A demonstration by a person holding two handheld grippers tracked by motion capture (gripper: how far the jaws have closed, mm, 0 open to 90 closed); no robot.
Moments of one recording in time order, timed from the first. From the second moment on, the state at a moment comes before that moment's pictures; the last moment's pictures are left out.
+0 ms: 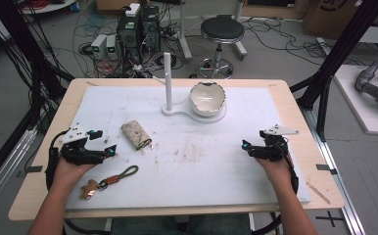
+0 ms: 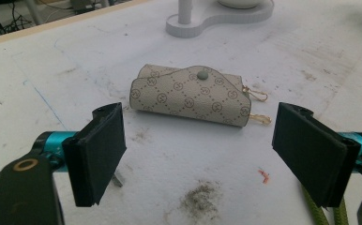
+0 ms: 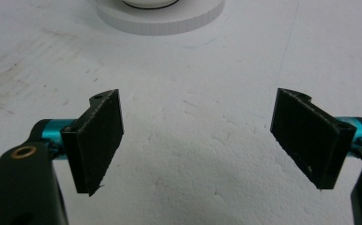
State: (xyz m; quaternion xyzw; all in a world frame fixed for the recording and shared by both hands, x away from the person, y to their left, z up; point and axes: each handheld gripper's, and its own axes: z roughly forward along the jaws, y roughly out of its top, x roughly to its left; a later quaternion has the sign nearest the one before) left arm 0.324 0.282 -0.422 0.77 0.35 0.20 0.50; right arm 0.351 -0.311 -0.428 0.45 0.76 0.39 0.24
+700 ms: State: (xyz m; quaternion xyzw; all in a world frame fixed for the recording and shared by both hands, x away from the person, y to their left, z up) left arm 0.308 0.294 -0.422 0.76 0.36 0.21 0.50; right arm 0.356 -0.275 -0.416 0.42 0.78 0.41 0.22
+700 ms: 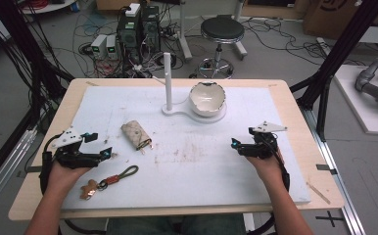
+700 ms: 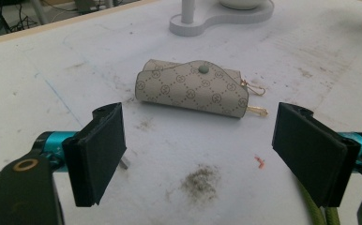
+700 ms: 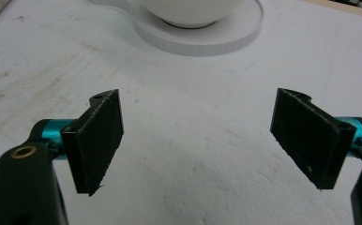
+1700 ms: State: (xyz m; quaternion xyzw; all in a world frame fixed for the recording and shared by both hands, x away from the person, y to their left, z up) left arm 0.278 0.319 -0.420 0.76 0.37 0.22 0.49; right arm 0.386 -0.131 -0.387 0.31 0.83 0.43 0.16
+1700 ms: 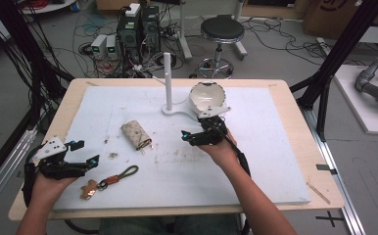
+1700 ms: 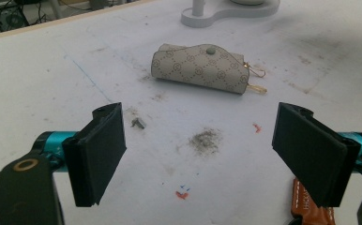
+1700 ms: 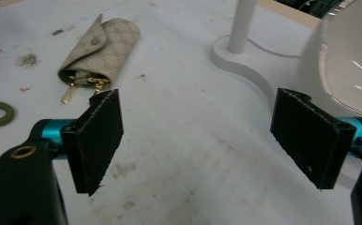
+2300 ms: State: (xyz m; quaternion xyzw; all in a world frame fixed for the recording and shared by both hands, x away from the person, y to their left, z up) left arm 0.274 0.324 -0.419 0.75 0.38 0.22 0.49; right arm 0.396 -0.061 -0.392 0.27 0.85 0.43 0.13
